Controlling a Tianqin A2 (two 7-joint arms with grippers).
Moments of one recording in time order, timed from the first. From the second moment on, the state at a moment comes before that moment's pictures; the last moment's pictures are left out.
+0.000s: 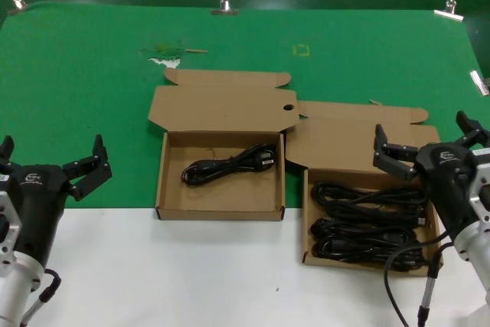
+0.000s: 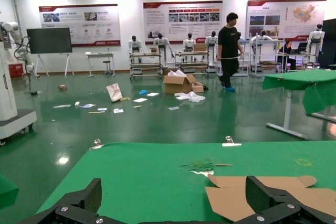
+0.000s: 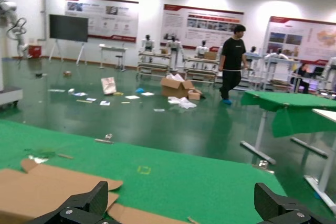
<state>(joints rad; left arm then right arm) 0.00 -0.30 1.60 -1.60 -1.80 0.00 0.00 0.06 0.28 -1.62 1.51 1.79 -0.03 -0.06</state>
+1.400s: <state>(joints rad) 0.00 -0.30 1.60 -1.60 -1.80 0.00 0.00 0.04 0.29 -1.61 1.55 1.79 -0.02 -0.04</state>
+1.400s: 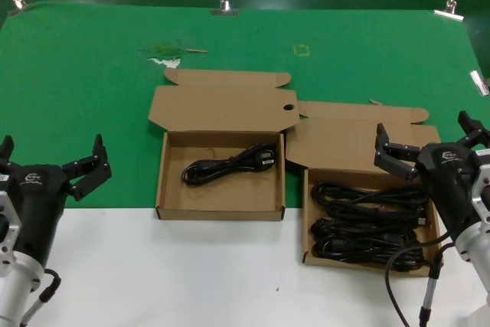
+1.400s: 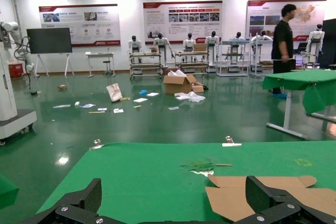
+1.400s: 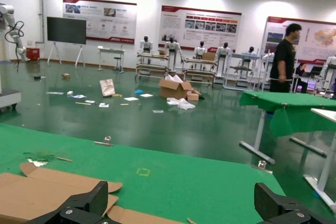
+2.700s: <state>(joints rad) 0.00 -0.30 1.60 -1.60 -1.80 0.00 0.00 0.04 0.29 -1.61 1.55 1.79 -0.02 -0.04</state>
